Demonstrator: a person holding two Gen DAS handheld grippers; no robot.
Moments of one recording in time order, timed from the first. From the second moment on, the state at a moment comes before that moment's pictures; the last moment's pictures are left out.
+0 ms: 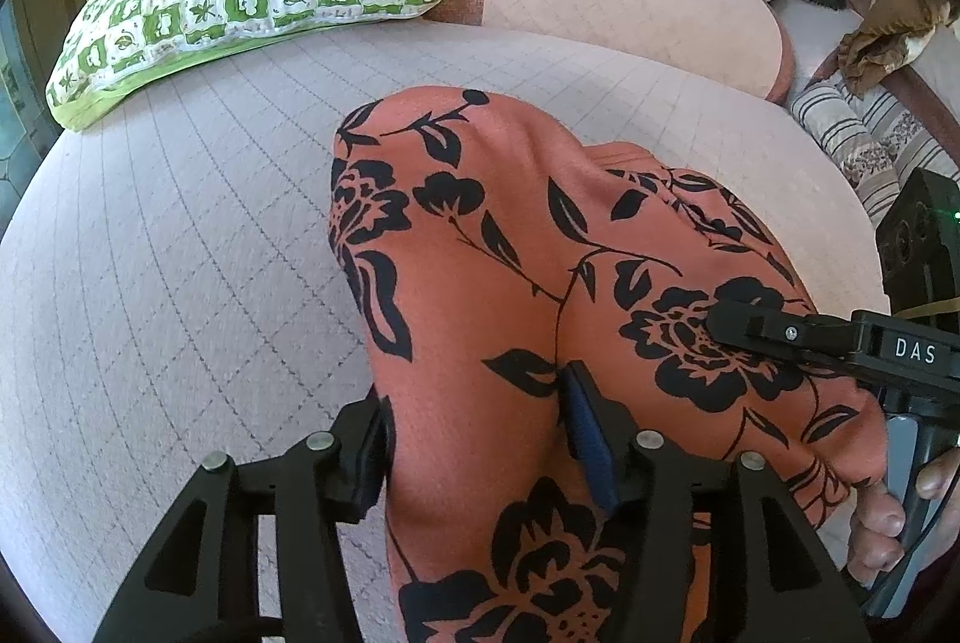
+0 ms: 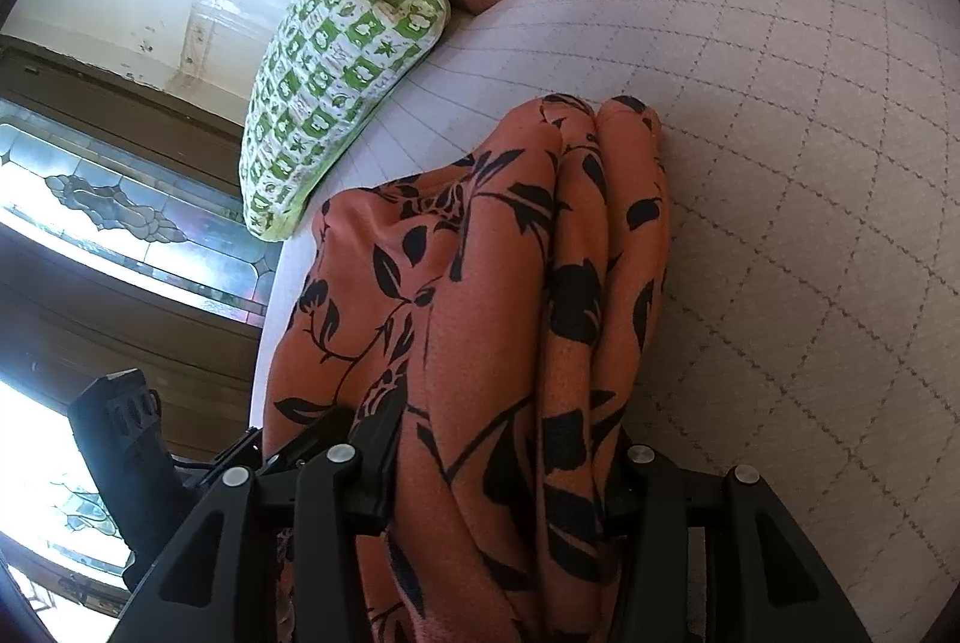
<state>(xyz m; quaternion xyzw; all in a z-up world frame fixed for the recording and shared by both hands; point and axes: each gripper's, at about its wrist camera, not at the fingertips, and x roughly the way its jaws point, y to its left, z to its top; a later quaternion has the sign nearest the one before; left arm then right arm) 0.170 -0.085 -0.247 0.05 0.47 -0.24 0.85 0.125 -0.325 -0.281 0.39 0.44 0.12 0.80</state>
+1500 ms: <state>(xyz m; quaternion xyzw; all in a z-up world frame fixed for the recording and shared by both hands) 0.109 -0.060 -0.228 0.04 0.42 -0.16 0.89 0.039 -0.319 -0.216 0.22 0.37 0.01 0.90</state>
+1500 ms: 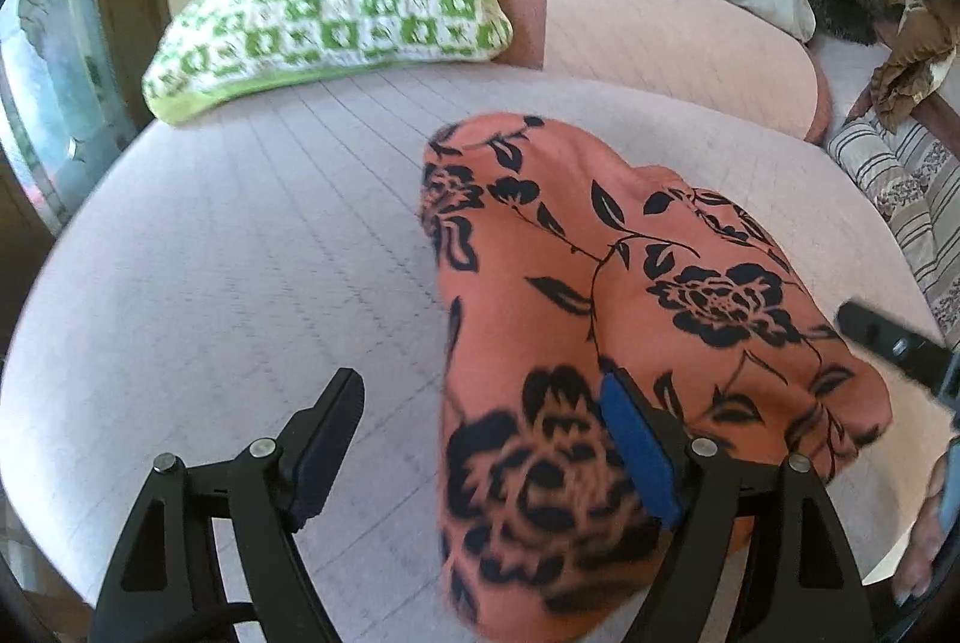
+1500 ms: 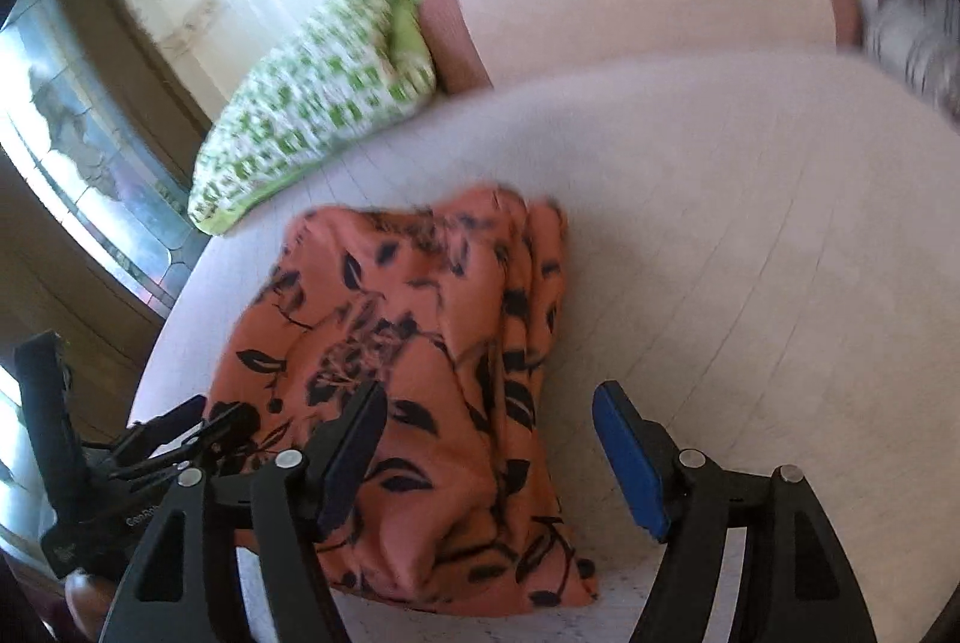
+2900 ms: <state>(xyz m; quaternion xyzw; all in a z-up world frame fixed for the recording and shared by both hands) -0.002 0.001 -0.095 0.04 0.26 -0.04 0.96 -0.111 -0.249 -0.089 0.10 0.22 0.00 0.97</state>
